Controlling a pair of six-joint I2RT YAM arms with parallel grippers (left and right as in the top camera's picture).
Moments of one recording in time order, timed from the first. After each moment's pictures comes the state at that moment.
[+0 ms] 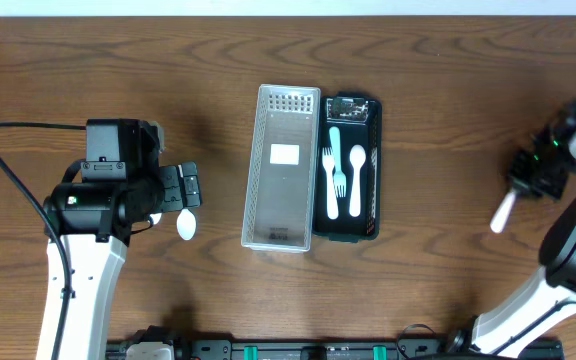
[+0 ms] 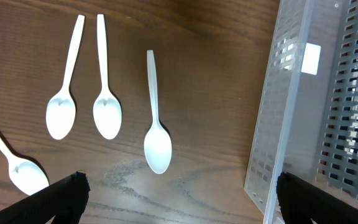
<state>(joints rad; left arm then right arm) -0.02 1.17 1.13 -1.07 0.07 -0.15 -0.40 1.95 1.41 -1.03 -0.04 0.09</state>
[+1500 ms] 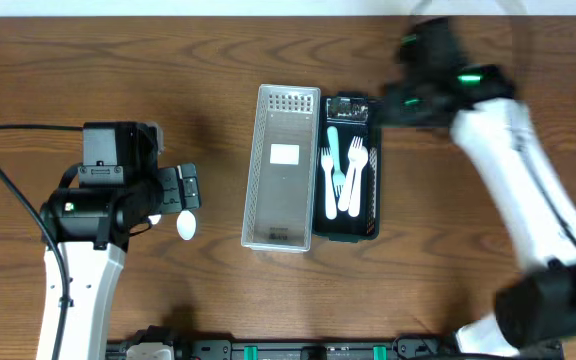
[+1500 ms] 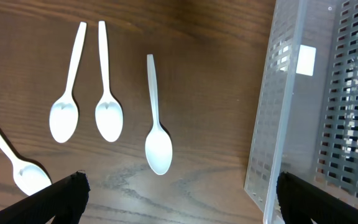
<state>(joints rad) -0.02 1.14 1.13 -1.07 0.07 -0.13 0.20 1.70 1.64 -1.01 -0.03 0.24</state>
